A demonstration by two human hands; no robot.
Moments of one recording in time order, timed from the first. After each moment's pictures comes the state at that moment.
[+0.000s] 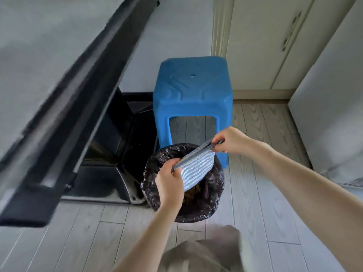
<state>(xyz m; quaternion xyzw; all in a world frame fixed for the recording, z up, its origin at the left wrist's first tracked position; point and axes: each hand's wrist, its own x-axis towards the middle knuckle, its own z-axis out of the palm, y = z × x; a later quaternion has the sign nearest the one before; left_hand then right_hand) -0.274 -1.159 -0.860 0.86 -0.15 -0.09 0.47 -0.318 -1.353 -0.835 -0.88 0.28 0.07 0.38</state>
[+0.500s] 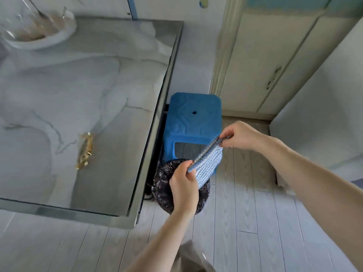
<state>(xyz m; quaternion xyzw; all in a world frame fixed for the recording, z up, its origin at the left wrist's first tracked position) -0.306 -1.172 -0.604 0.86 -0.11 -0.13 0.49 -0.321 -1.368 -0.559 -0.89 0.28 0.10 0.35</state>
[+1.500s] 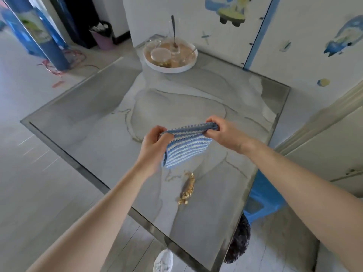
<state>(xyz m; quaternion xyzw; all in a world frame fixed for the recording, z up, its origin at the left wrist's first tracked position) -0.011 -0.990 -0.417 0.74 0.02 -0.10 0.66 -0.021 -1.179 -0.396 -0.89 0.04 0.08 0.44</state>
